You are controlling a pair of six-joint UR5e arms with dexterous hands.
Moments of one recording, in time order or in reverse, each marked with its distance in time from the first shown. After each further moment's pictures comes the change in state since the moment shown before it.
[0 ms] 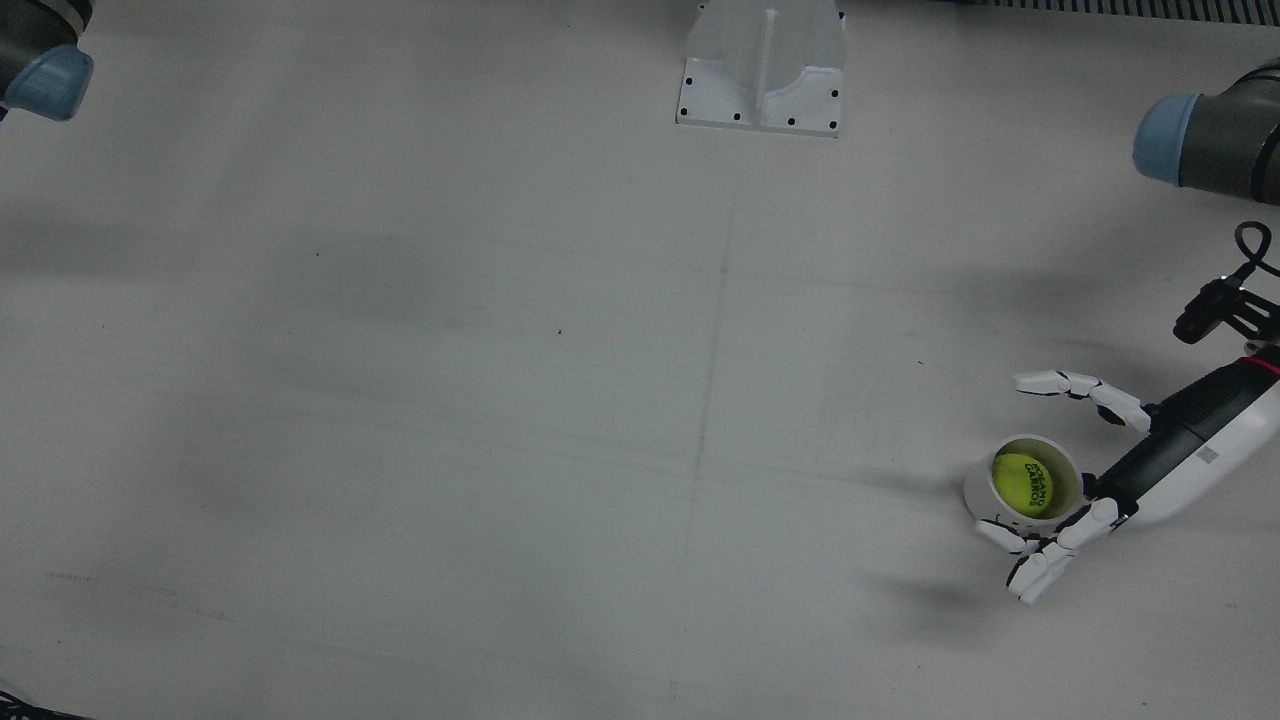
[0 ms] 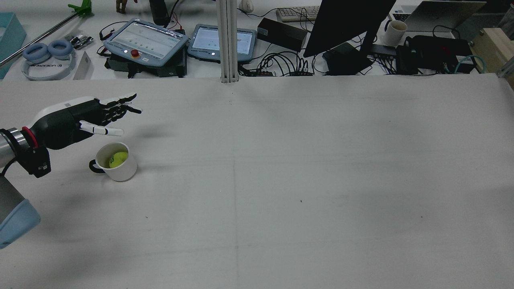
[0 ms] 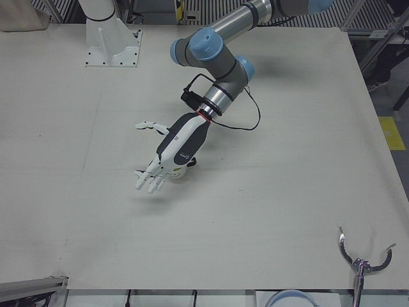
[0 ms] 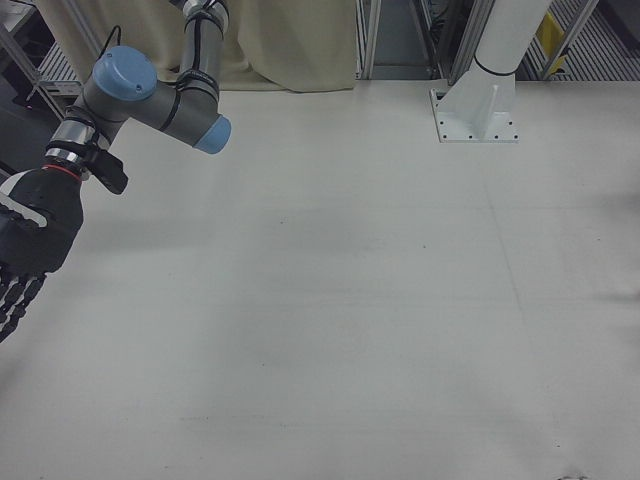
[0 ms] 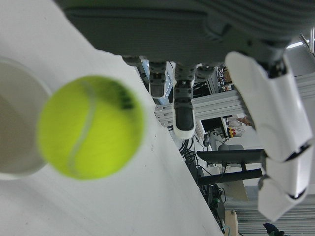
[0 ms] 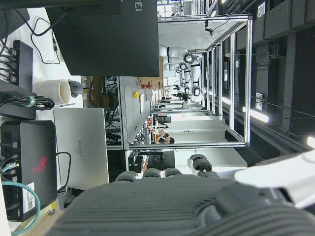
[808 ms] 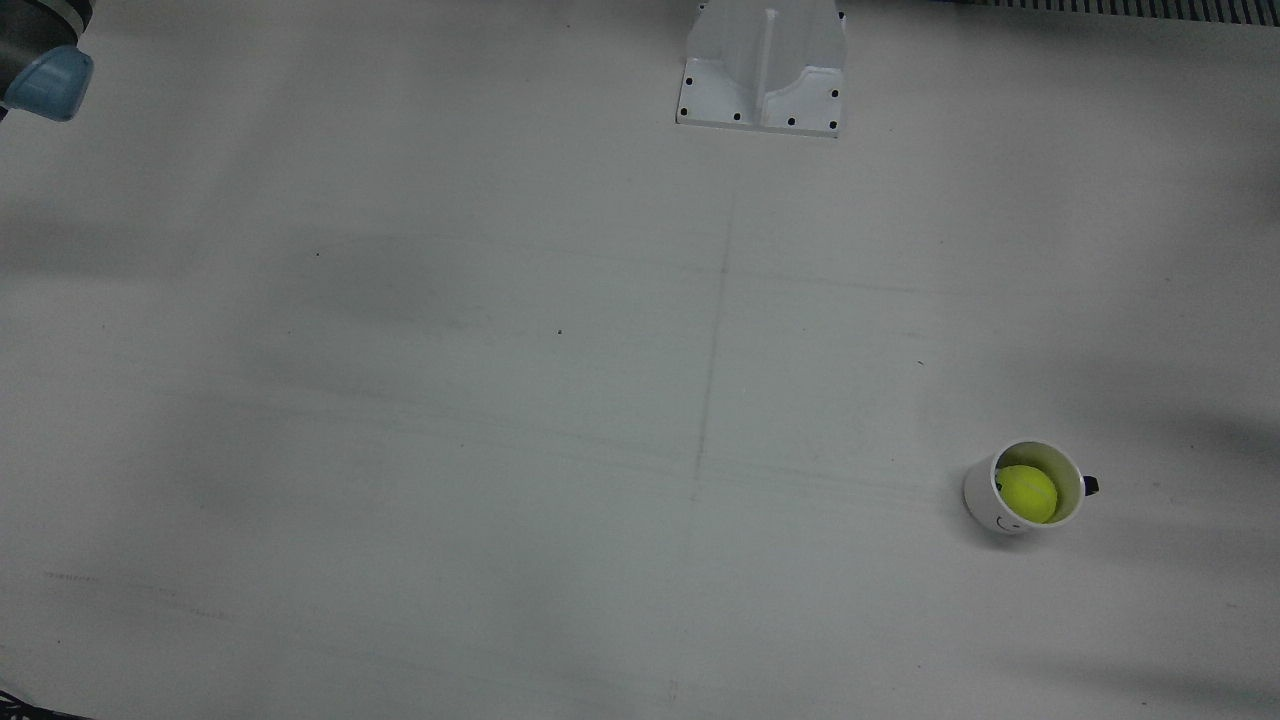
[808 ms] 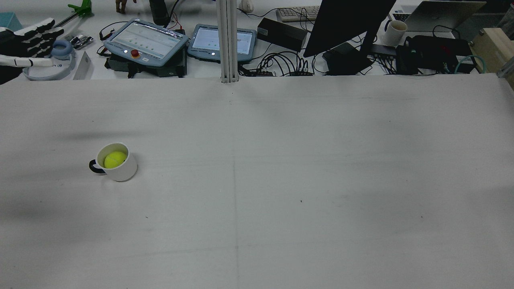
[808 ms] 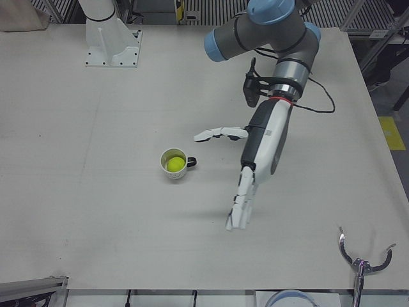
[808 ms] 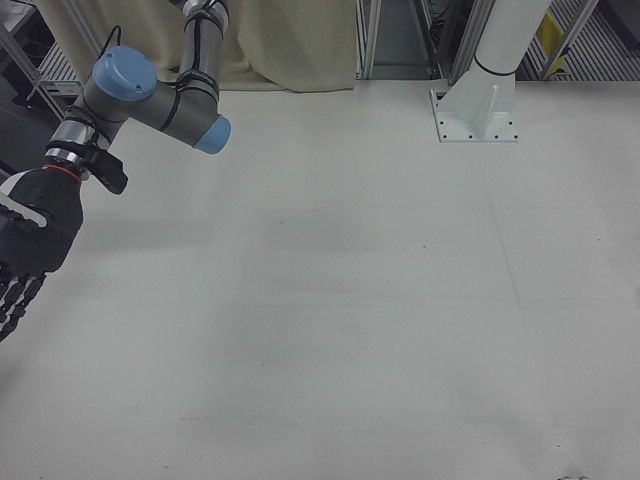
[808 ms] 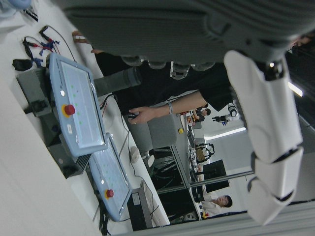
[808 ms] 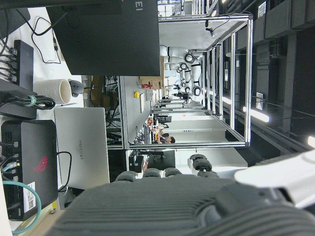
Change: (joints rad) left arm -0.410 -0.012 0.014 0.057 0.008 -0.050; right arm 0.000 0.000 -0.001 0.000 0.000 0.000
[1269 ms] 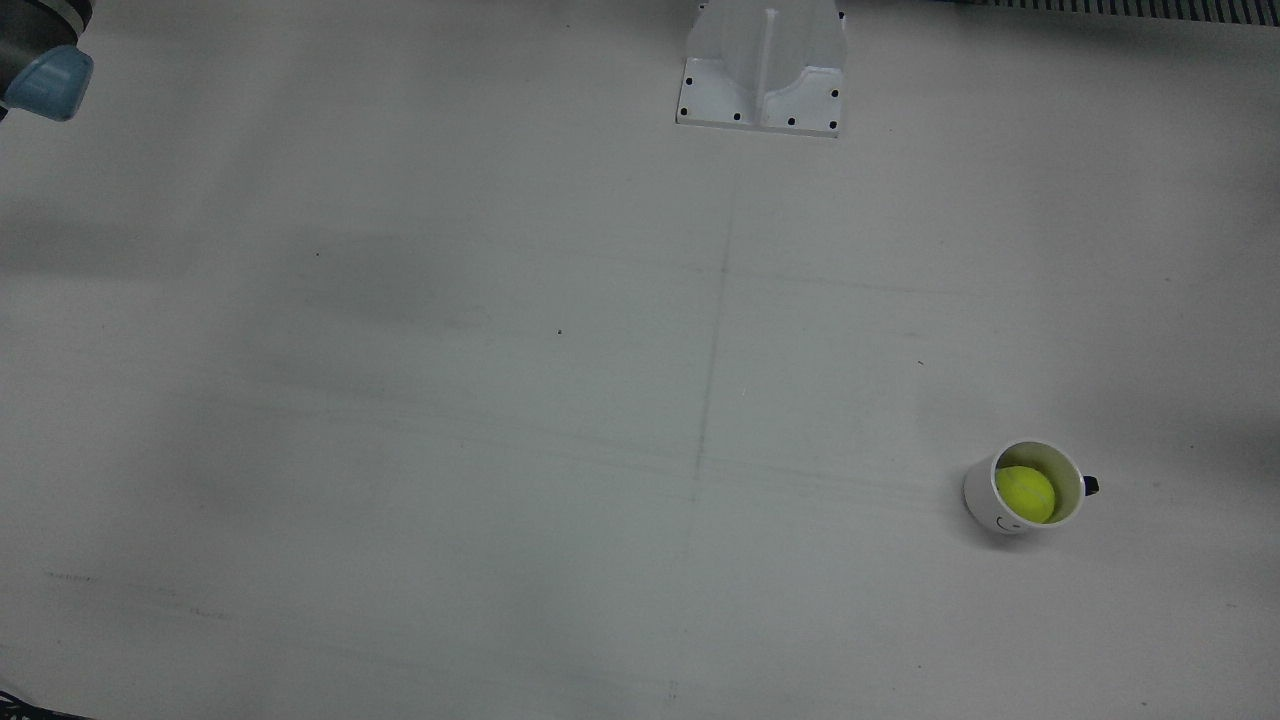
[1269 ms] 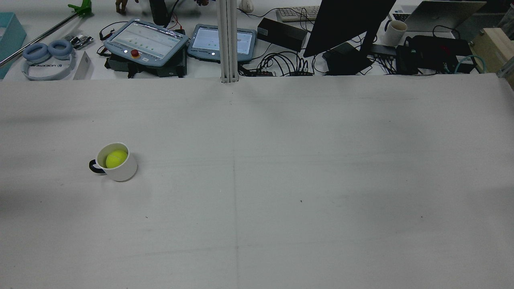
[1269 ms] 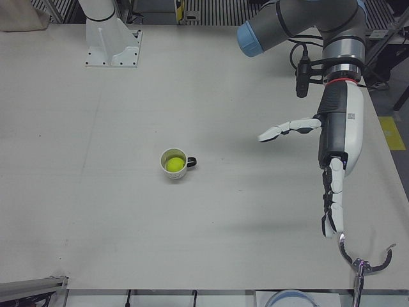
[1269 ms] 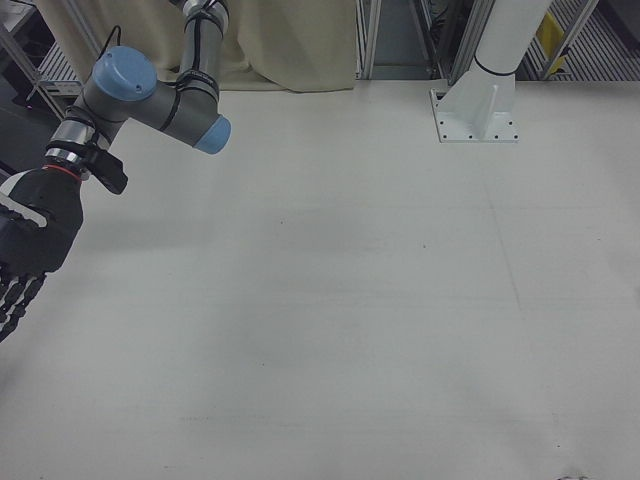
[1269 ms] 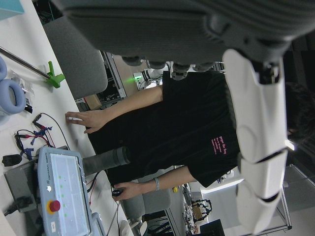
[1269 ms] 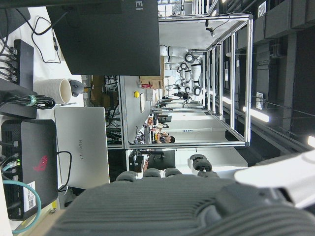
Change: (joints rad) left arm -0.157 0.017 0.031 0.021 0.022 -0.001; right arm 0.000 0.000 -0.001 0.000 0.000 0.000
